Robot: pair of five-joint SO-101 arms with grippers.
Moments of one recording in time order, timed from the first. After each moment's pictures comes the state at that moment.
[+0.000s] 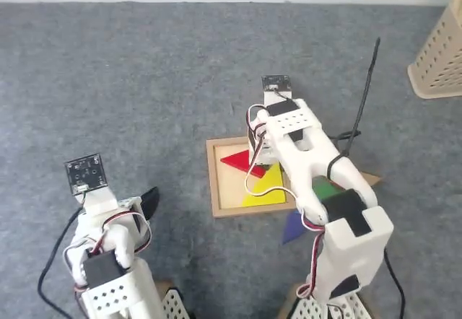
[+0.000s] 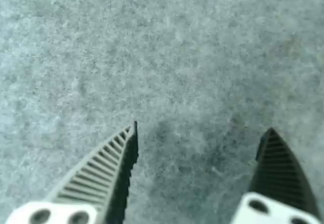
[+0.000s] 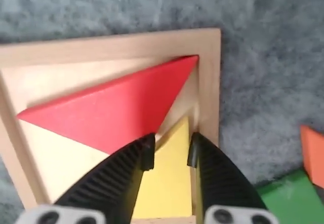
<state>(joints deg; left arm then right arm) -28.7 -103.8 97.3 72.6 2.2 -24.3 17.3 13.0 66.8 -18.9</state>
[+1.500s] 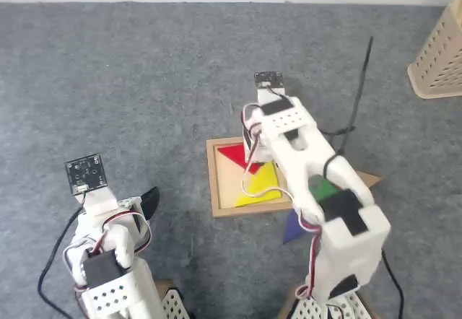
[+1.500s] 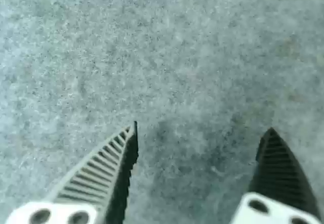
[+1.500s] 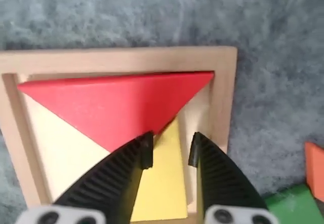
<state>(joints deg) -28.7 -103.8 97.3 72.6 2.2 -26.0 16.5 11.9 65.9 -17.2</state>
